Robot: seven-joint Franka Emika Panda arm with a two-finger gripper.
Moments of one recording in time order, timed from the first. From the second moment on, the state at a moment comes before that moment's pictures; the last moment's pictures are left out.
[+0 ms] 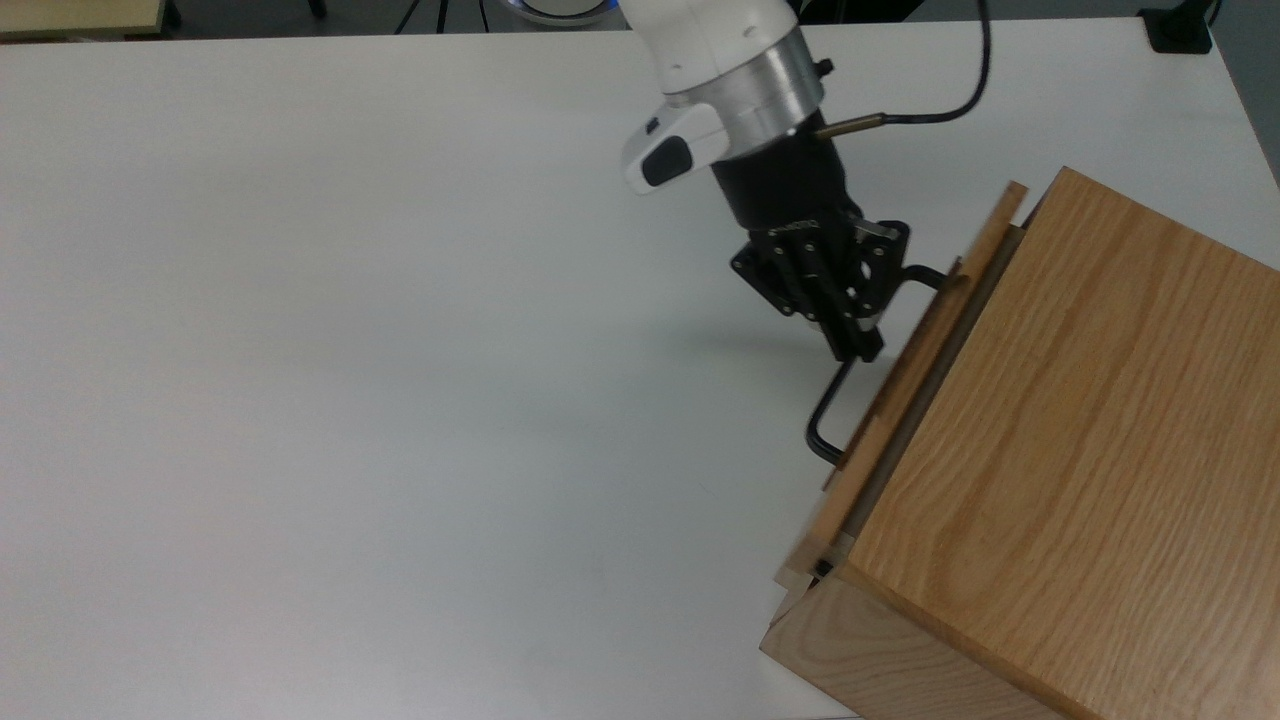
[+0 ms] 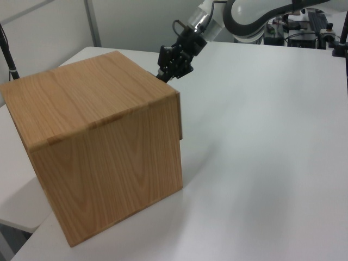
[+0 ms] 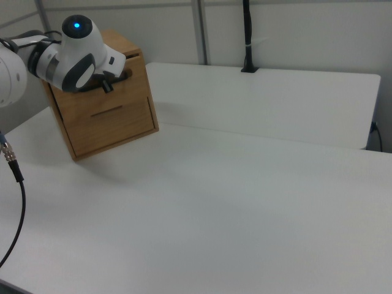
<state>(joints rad) 0.03 0.37 0.29 -1.54 0.42 2.58 0.53</state>
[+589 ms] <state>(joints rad) -0.15 0.25 0.29 -1.65 0.42 2.29 0.44</state>
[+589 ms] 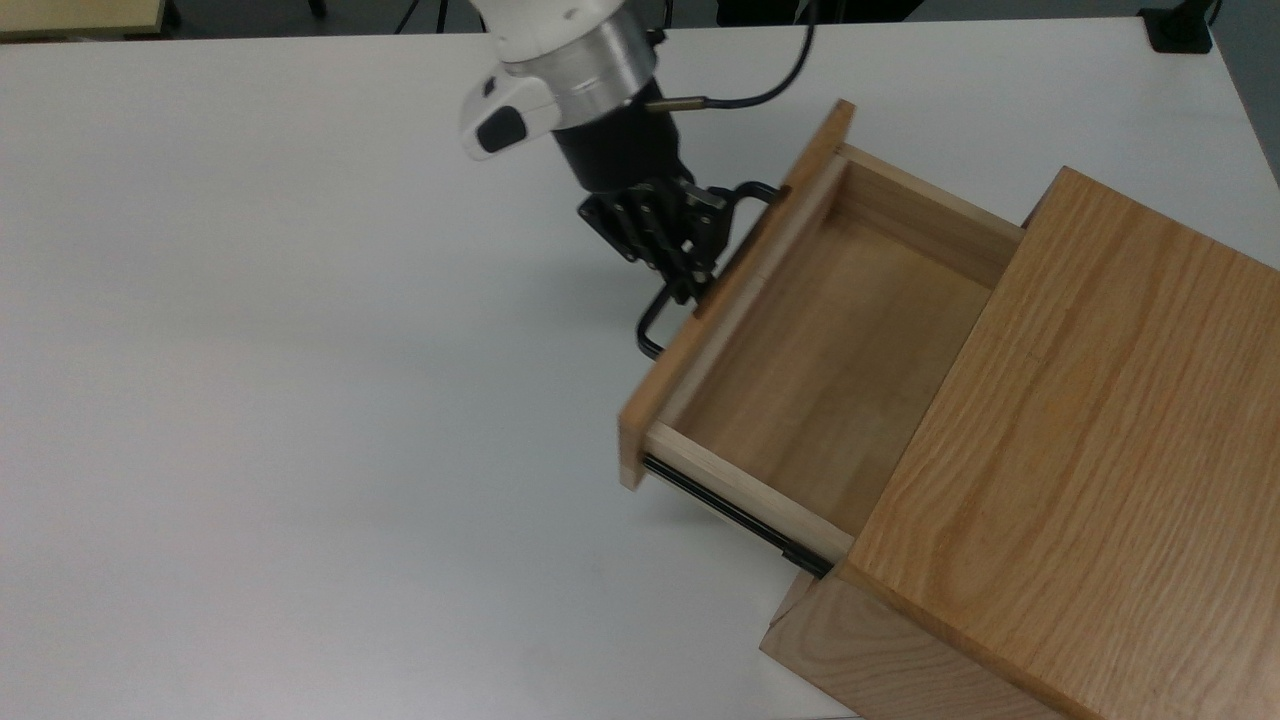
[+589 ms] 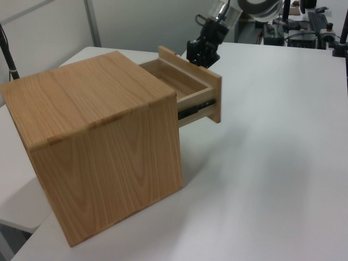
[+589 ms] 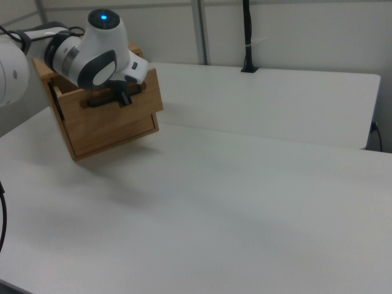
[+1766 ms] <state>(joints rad) -0.39 0.06 0.26 -1.65 0.41 1.79 0.13</state>
